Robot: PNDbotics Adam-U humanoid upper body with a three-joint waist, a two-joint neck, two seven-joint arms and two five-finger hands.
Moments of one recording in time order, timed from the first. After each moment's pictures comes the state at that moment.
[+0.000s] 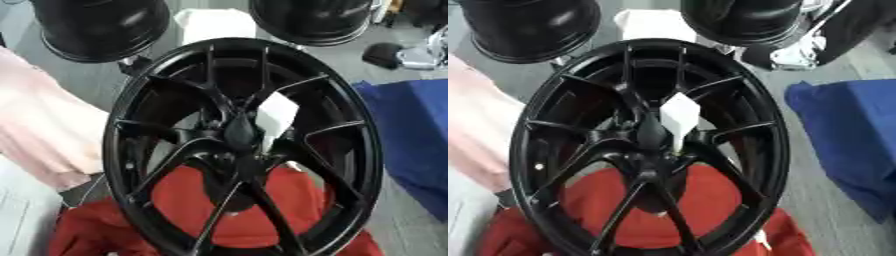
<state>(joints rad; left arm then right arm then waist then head) -0.13 0.30 0.21 -1.93 0.13 -0.02 0.34 -0.80 -1.12 0.17 -1.92 -0.07 -0.32 0.78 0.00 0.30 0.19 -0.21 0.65</state>
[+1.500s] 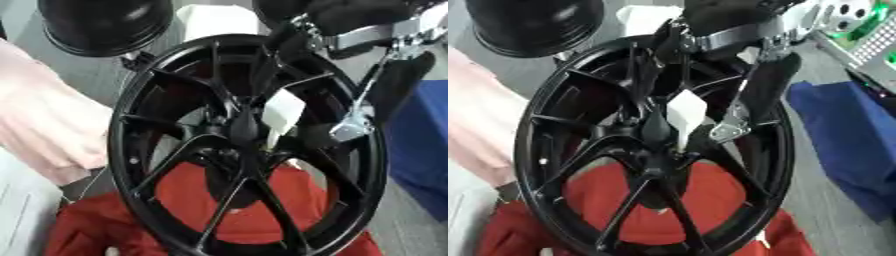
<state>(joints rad) -0.13 0.30 0.20 -1.93 0.13 -0.01 0.32 -0.93 -1.02 0.46 -1.92 0.10 -0.21 0.77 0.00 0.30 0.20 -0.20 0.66</state>
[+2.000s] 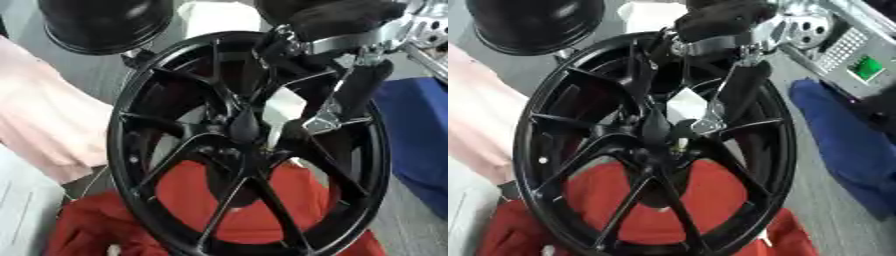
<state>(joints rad) -0.12 0.30 0.19 -1.92 0.13 -0.01 0.31 -0.93 -0.97 0.50 -1.84 0.15 -0.20 0.74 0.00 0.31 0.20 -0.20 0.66</state>
